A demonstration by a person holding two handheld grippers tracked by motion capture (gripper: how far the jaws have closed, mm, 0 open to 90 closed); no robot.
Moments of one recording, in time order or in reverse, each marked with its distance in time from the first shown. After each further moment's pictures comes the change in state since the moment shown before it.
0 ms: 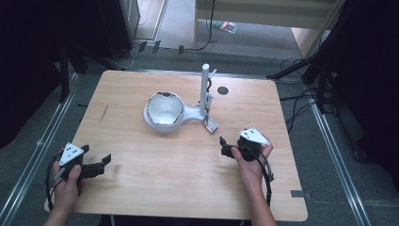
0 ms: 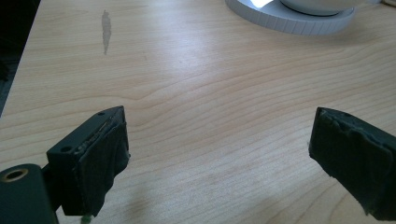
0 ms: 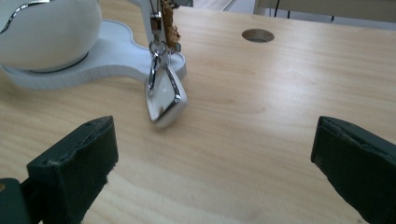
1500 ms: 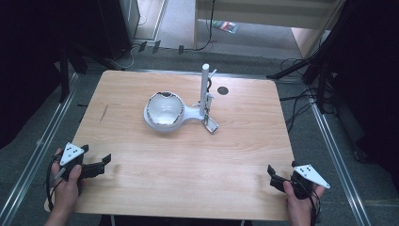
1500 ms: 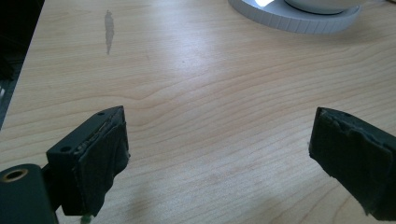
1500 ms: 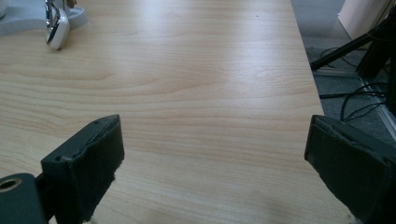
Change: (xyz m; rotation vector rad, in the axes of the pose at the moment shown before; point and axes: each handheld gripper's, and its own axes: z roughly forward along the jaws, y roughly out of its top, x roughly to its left) left arm -0.001 0.000 0.001 -0.003 0.015 0.004; right arm -0.097 -0.080 -0.117 -0.003 -0.145 0.108
